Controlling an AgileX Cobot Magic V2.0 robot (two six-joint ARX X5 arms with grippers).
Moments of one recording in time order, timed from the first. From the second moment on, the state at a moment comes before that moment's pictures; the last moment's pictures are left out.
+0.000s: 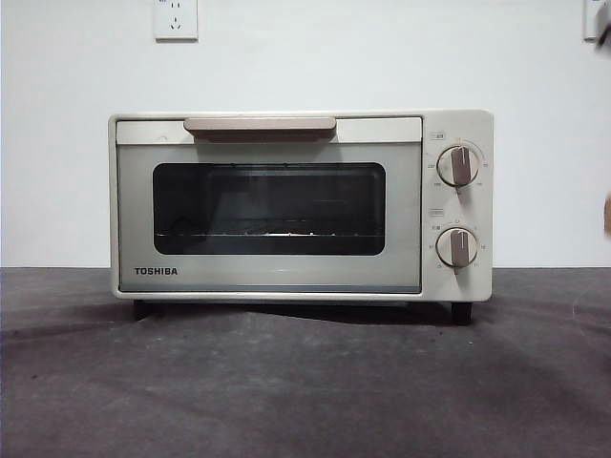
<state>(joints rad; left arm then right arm) -0.34 0.82 1.10 -0.75 0.42 -0.13 0.29 0.94 0.76 -0.94 -0.23 0.29</state>
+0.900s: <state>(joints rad) -0.46 1.49 1.43 -0.71 0.39 -0.05 0.29 0.37 0.76 -0.87 -0.52 0.32</state>
